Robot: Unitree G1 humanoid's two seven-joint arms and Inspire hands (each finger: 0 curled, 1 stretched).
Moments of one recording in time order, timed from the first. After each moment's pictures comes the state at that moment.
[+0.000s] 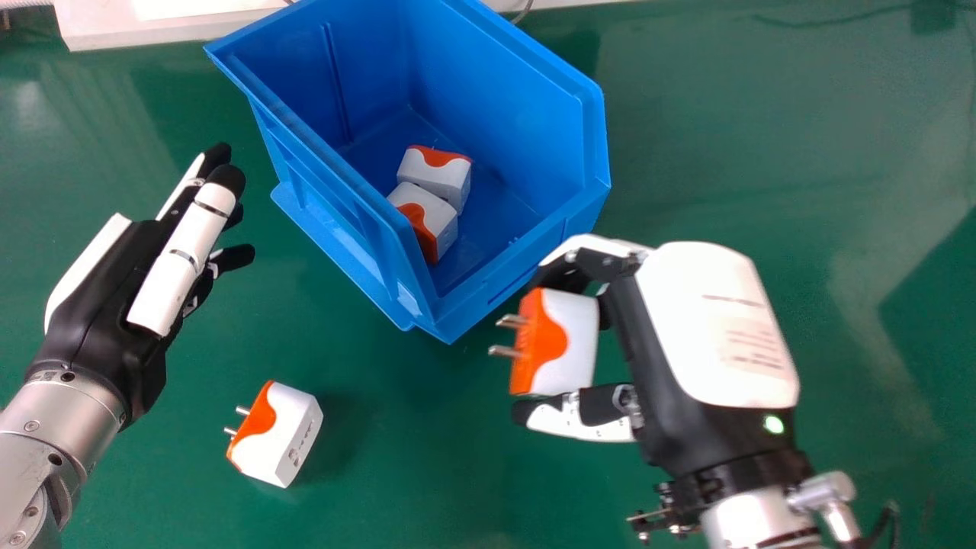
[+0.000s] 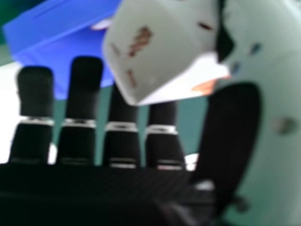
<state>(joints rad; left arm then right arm) 0.17 0.44 0.31 -0.53 -0.19 0.50 -0.33 0.34 -0.17 0.53 -0.62 -1.08 0.27 -0.09</state>
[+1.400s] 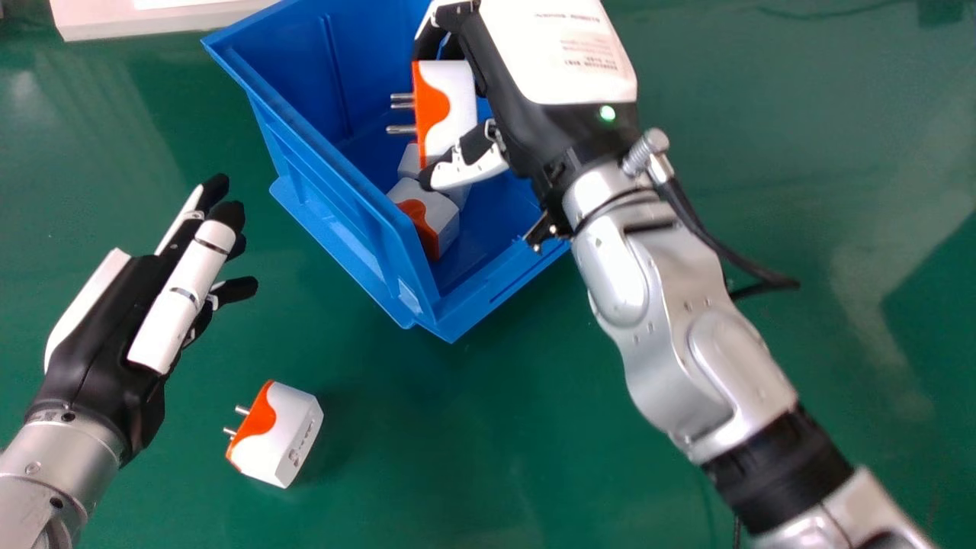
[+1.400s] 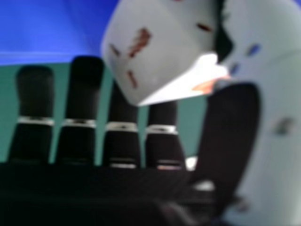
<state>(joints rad) 0.28 0.41 0.30 -0.53 -0.18 0.42 -0.33 -0.70 -0.06 0.44 0.29 -0.95 0.20 -0.08</state>
